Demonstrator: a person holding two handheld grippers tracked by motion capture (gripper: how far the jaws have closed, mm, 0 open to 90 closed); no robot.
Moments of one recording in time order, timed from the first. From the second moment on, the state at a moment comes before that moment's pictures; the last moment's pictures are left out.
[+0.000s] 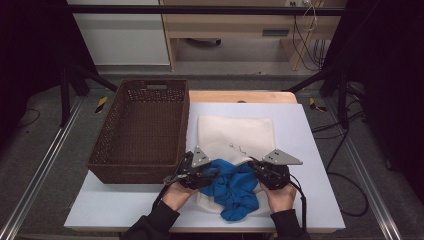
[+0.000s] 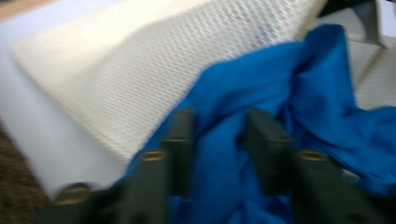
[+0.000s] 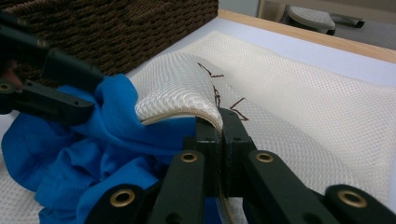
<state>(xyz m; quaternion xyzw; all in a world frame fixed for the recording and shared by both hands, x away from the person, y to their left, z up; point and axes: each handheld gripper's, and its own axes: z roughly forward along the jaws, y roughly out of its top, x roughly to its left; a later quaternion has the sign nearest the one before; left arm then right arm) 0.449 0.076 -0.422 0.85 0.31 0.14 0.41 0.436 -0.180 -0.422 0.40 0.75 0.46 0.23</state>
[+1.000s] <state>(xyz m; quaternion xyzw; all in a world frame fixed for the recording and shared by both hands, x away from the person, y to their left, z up) 0.438 -0.011 -0.456 0.86 0.27 0.14 0.42 0.435 -0.180 -0.419 0.40 0.75 0.48 0.23</state>
